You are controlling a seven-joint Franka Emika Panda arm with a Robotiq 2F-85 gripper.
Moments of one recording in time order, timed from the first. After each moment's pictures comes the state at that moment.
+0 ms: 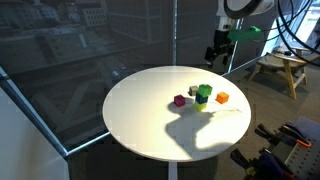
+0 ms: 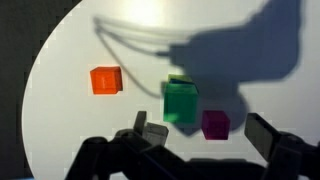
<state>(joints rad) 0.03 0.01 -0.04 -2.22 -0.03 2.22 0.18</state>
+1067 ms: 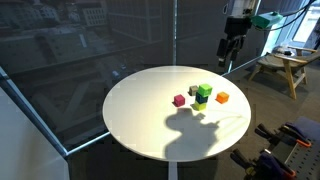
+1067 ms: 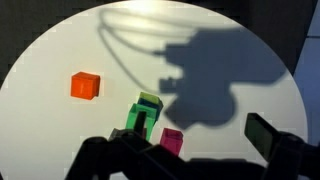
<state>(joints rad) 0.06 -0.26 0.03 -2.38 0.02 2.11 0.02</state>
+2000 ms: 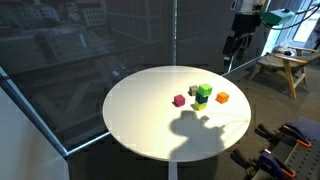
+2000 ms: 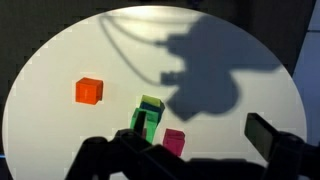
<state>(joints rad) 0.06 -0.34 0.03 -2.44 0.02 2.11 0.05</state>
